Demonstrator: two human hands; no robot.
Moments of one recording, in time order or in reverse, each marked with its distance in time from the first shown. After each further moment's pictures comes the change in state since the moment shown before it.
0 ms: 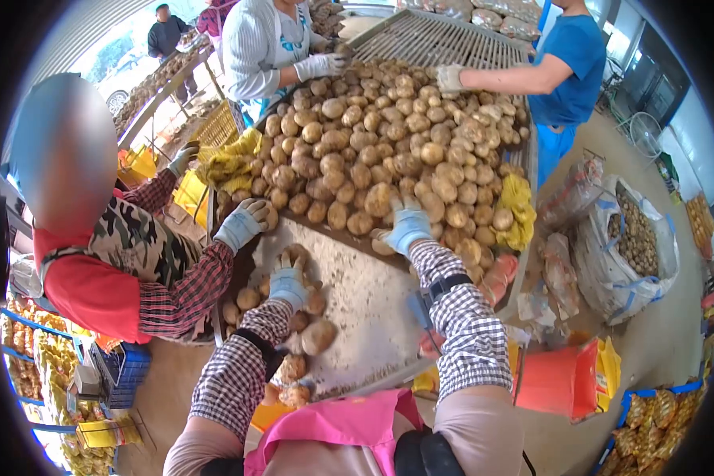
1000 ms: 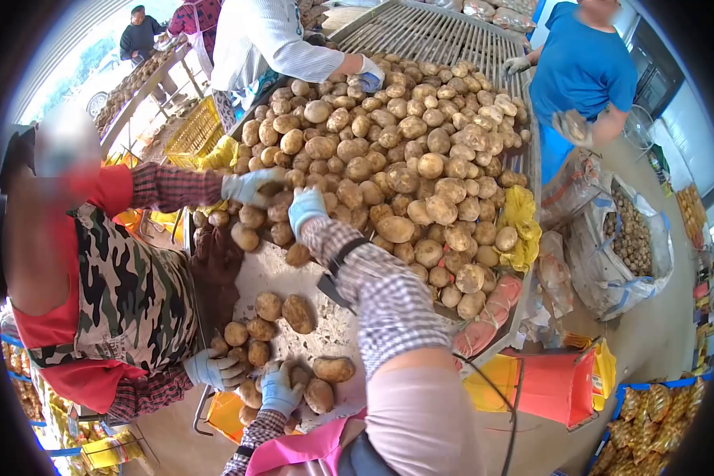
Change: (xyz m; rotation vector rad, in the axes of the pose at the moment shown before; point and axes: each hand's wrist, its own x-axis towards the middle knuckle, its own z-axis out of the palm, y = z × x) left_hand -0.141 -0.034 0.046 -0.362 -0.085 -0.034; right_hand 0.154 -0.155 0.061 -0.504 -0.213 -0.265
